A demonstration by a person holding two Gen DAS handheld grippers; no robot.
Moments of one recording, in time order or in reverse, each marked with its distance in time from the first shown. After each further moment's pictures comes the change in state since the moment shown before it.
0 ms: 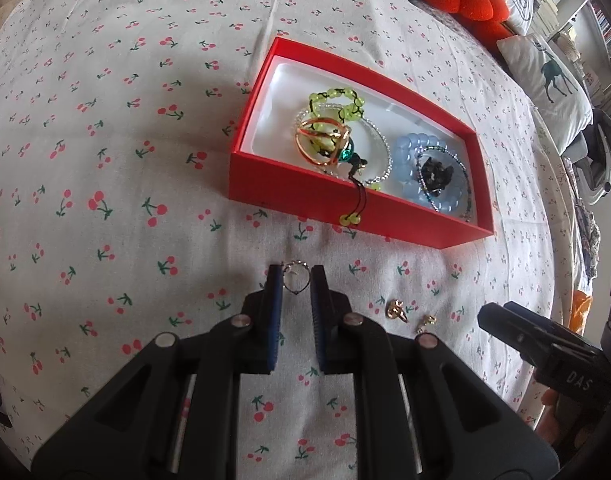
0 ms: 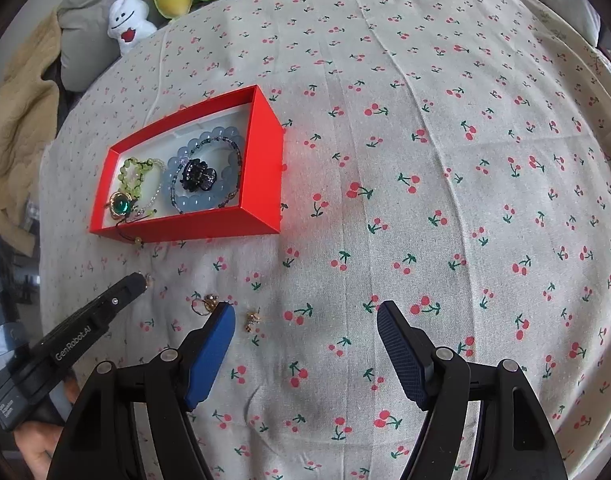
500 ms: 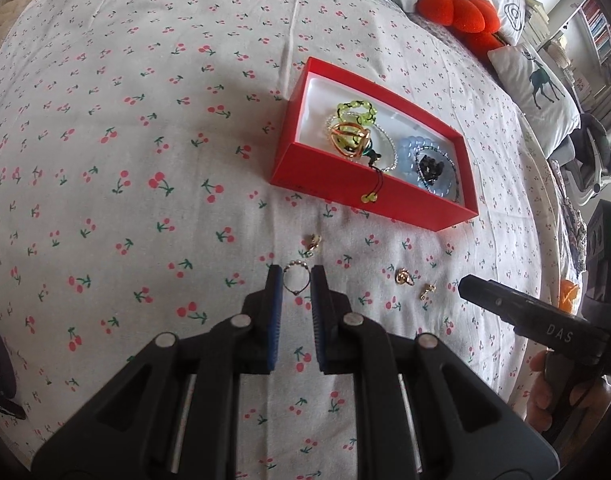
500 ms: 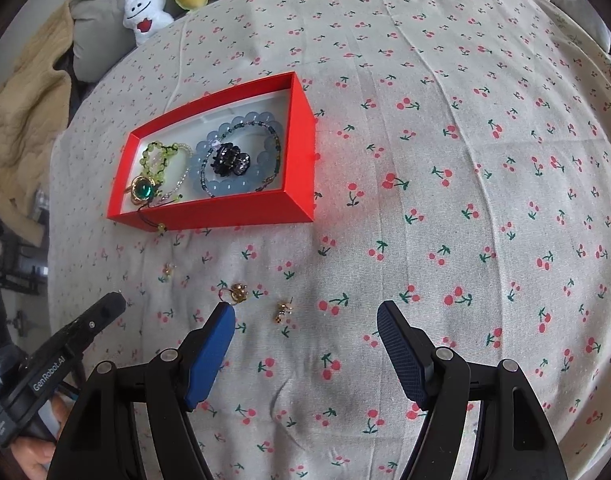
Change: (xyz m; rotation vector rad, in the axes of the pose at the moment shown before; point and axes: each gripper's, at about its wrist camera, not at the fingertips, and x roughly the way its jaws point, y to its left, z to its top) left arm -0.029 0.022 -0.015 -0.007 -0.025 -0.007; right arm 0.005 0.021 -0.004 -0.032 0.014 0.037
